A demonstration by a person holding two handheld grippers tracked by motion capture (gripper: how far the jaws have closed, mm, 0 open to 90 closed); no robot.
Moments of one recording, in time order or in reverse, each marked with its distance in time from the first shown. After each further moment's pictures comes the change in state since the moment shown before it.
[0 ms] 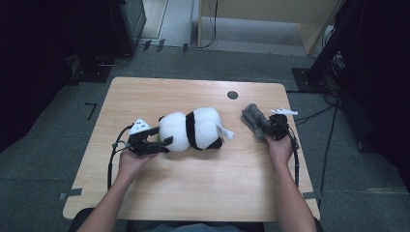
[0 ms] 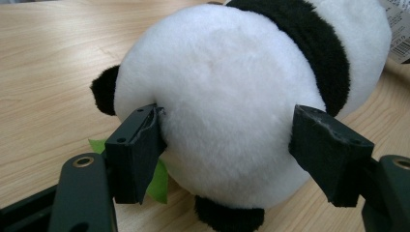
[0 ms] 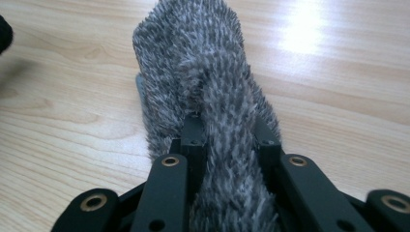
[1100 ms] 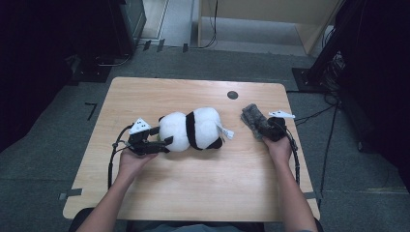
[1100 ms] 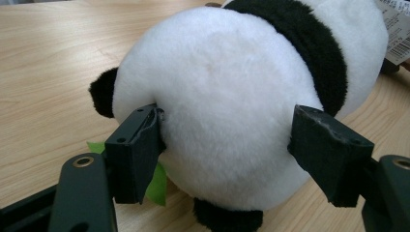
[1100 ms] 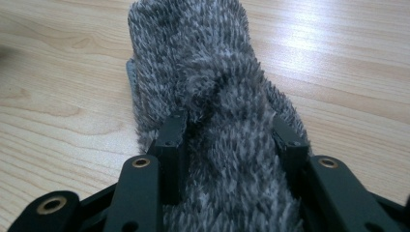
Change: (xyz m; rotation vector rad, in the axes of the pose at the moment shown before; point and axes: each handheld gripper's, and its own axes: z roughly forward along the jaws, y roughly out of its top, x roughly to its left) left arm -0.001 0.001 0.000 -0.005 -0.003 -0.002; right arm -0.003 -0.014 0.016 -0.043 -0.005 -0.042
